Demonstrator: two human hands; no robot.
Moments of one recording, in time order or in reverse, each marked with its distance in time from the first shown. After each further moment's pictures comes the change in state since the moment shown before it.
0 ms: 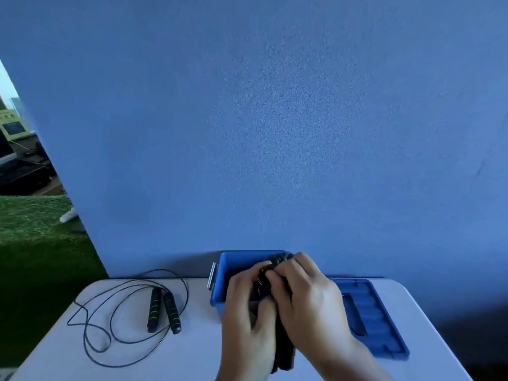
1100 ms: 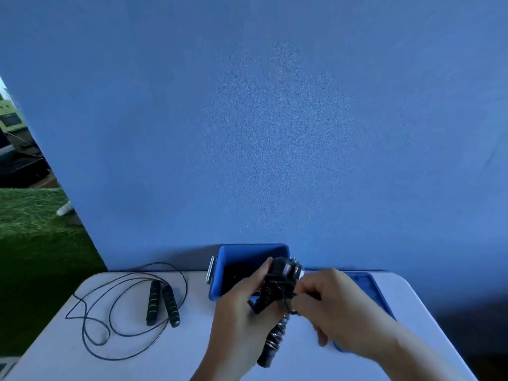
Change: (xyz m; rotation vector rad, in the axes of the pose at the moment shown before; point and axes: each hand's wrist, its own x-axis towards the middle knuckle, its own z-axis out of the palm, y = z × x) left_hand 0.018 -0.020 -0.011 0.042 -0.231 -0.134; right_hand 0.013 0.030 -0.046 0.352 -0.767 0.558
